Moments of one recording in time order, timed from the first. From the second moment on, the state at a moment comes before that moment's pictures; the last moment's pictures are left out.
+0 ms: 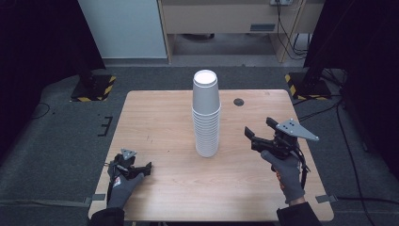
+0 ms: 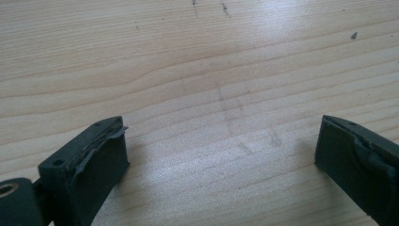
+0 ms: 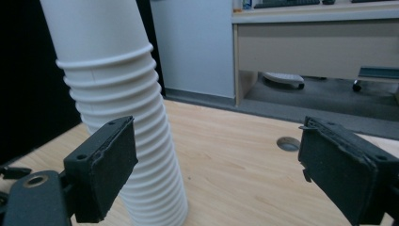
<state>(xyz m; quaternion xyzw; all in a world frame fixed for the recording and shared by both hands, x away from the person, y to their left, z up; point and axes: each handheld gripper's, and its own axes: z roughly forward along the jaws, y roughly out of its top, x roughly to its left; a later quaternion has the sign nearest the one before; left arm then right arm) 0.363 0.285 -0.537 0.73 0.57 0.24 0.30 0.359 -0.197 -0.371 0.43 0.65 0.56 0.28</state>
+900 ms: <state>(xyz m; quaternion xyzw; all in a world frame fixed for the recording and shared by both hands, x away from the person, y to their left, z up) 0.363 0.285 -0.537 0.73 0.57 0.24 0.30 0.380 -0.147 -0.322 0.38 0.65 0.60 0.27</state>
